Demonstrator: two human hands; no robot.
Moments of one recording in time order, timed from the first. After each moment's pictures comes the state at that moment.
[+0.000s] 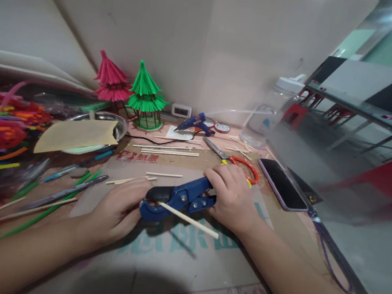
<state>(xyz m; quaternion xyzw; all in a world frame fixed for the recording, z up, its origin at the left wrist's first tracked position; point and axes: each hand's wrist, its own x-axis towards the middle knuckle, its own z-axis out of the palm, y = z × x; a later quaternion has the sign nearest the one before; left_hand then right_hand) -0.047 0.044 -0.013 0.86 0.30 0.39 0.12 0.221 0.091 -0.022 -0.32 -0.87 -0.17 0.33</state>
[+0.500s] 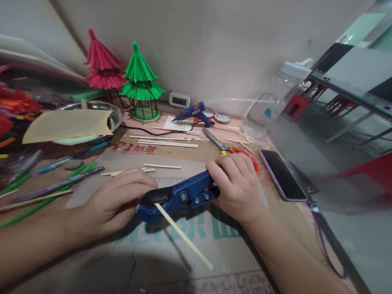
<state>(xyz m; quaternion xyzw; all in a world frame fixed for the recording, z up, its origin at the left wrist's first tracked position) -0.048 0.044 -0.007 0.87 0.24 0.40 0.14 0.227 0.089 -0.006 -0.29 -0.87 -0.26 0.32</state>
